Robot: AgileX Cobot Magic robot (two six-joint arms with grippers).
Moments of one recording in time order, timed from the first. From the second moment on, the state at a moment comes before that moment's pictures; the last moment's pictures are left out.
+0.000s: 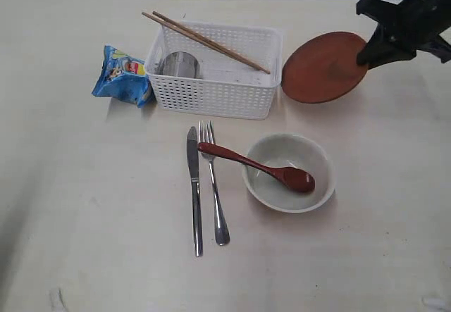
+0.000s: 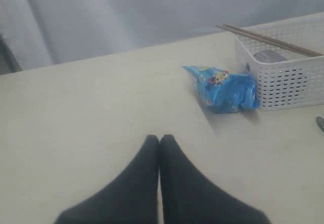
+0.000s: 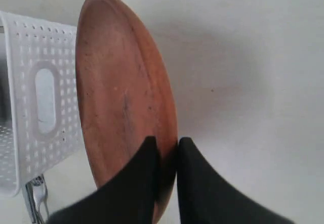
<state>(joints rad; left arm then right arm) -0.16 0.00 0.00 0.02 0.33 0.11 -0.08 1.97 -1.39 0.56 0.99 -0.27</state>
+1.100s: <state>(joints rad) -0.16 0.00 0.00 0.02 0.33 0.11 -0.07 2.00 -1.47 0.59 0.98 -0.38</state>
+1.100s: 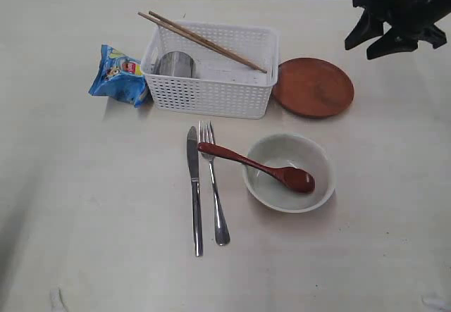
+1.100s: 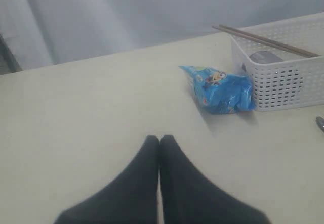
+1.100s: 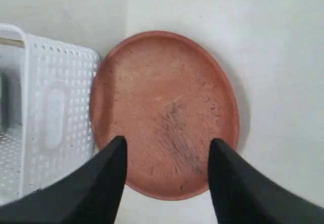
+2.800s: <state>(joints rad) -0.16 0.00 0.00 0.02 0.33 0.11 0.46 2.25 -1.73 0.68 0.66 0.04</state>
